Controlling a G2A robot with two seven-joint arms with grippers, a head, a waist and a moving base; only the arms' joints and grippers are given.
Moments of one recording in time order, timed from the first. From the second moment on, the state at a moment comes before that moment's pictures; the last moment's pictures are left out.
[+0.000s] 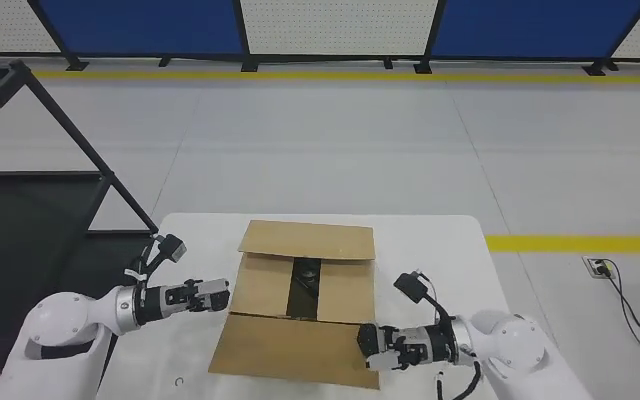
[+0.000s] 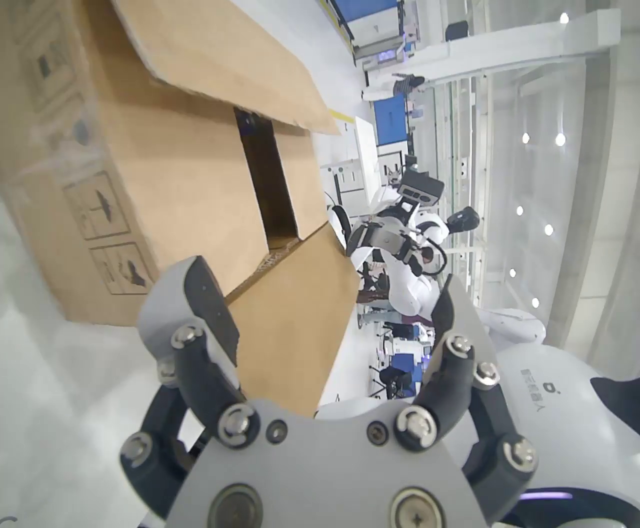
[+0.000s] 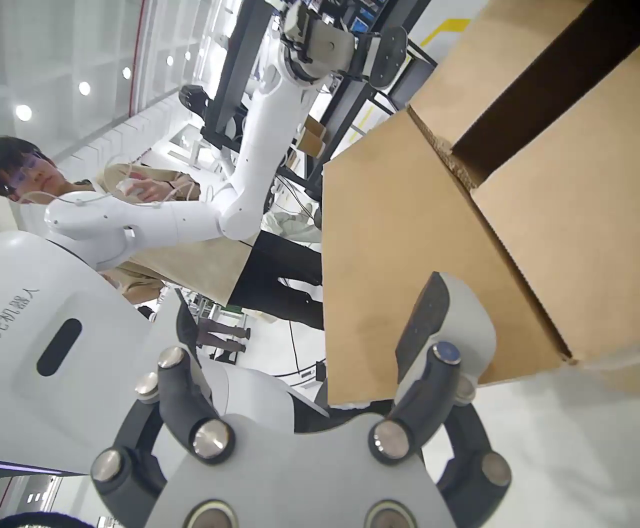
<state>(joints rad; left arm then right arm) 0.92 -1.01 -1.57 -1.41 -0.31 -0.18 -1.41 -0.95 -1.11 1.21 -1.55 0.29 -0.51 1.31</state>
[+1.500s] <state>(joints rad) 0.95 -0.95 -1.38 -1.52 -0.29 -0.23 -1.54 -0.94 -1.05 1.20 -1.56 0.35 -0.32 0.98</state>
